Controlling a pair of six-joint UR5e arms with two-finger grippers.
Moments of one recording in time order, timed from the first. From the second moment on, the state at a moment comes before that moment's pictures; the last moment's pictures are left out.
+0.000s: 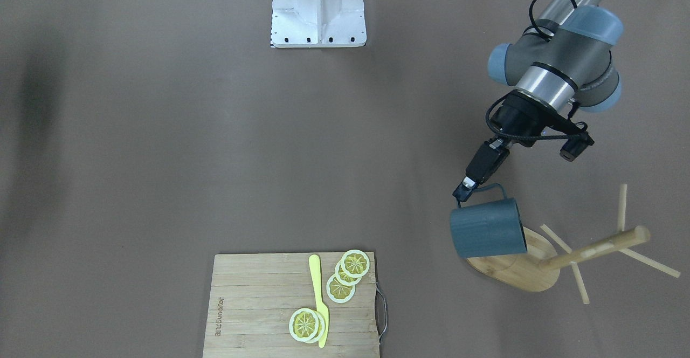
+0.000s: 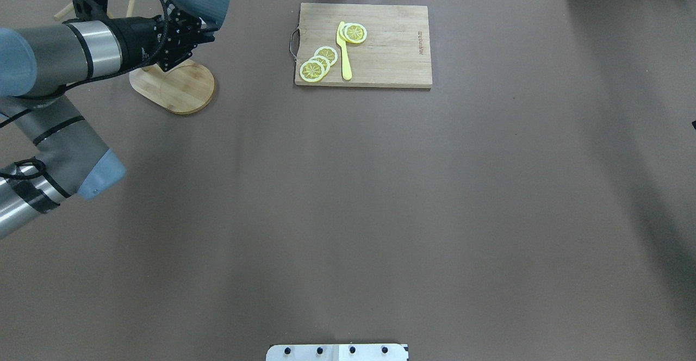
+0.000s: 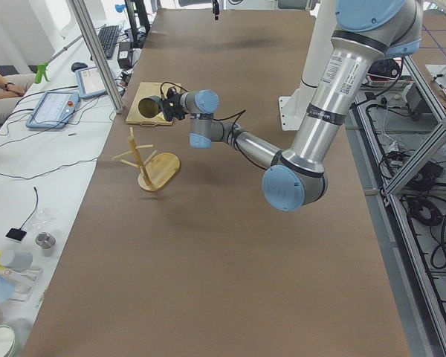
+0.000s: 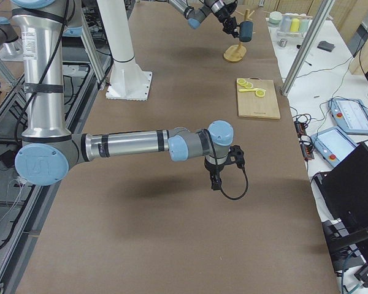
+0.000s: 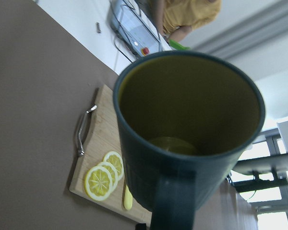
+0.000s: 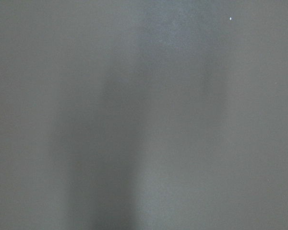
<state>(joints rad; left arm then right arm) -0.89 -2.00 -1.49 -2.82 -1.77 -2.05 1.38 -1.58 1.68 -1.46 2.33 0.09</state>
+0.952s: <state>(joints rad) -0.98 -2.07 -1.32 -3.09 -1.66 -2.80 1.38 -1.58 1.66 -1.46 2.33 0.12</state>
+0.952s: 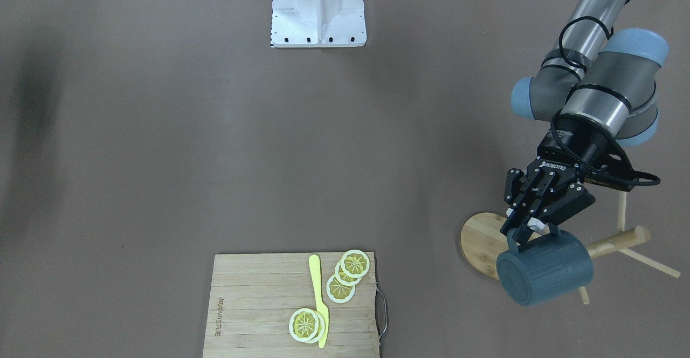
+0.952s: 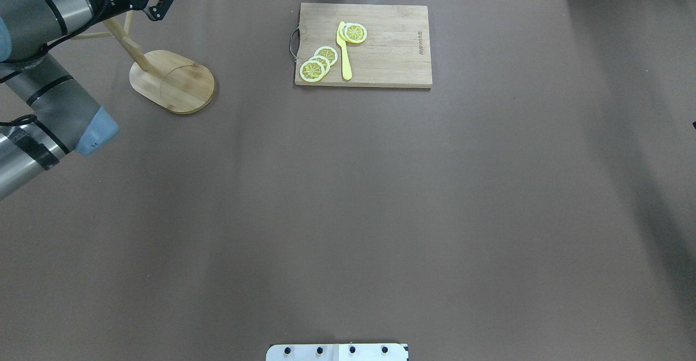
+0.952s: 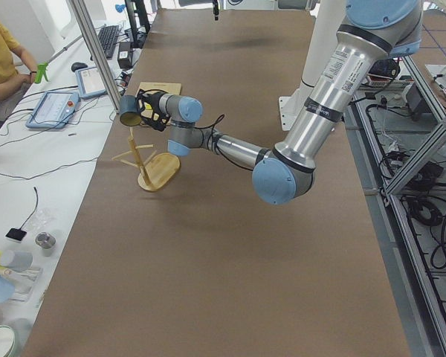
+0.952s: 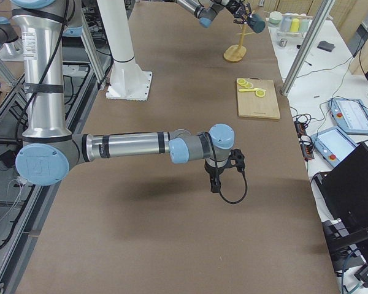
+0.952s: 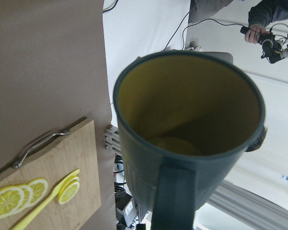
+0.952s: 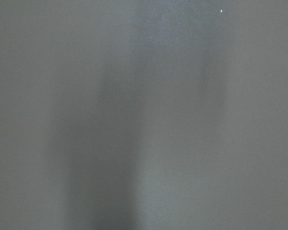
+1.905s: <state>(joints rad) -0.98 -2.00 -1.24 -3.30 -1.61 -2.98 1.38 -1.57 1.66 -1.46 2.33 0.12</state>
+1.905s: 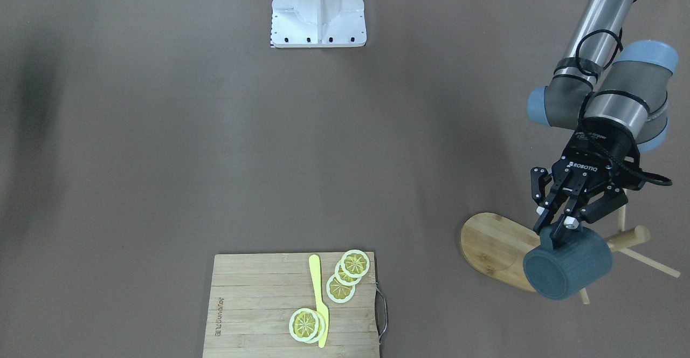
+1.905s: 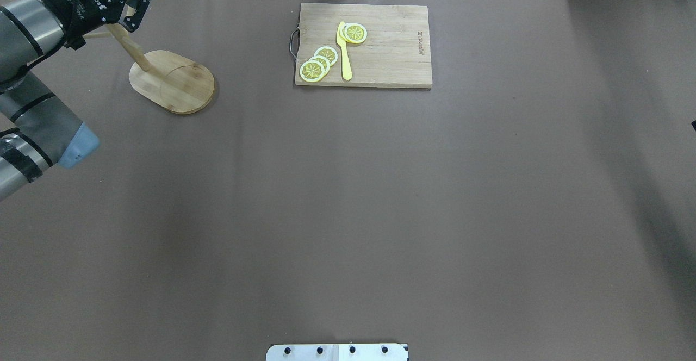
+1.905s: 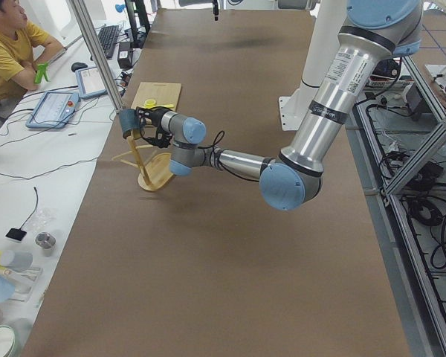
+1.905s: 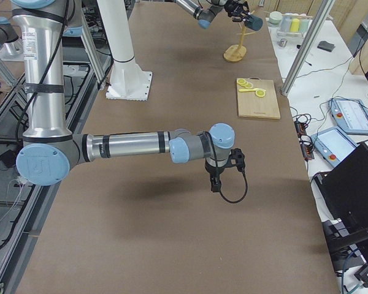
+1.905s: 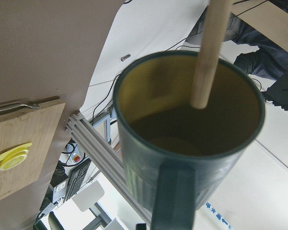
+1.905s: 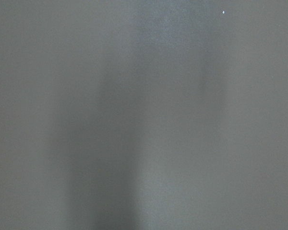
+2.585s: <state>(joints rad) -0.99 -1.98 -1.23 -3.34 -1.65 -2.99 1.37 -1.56 1.66 -1.46 2.33 0.15</state>
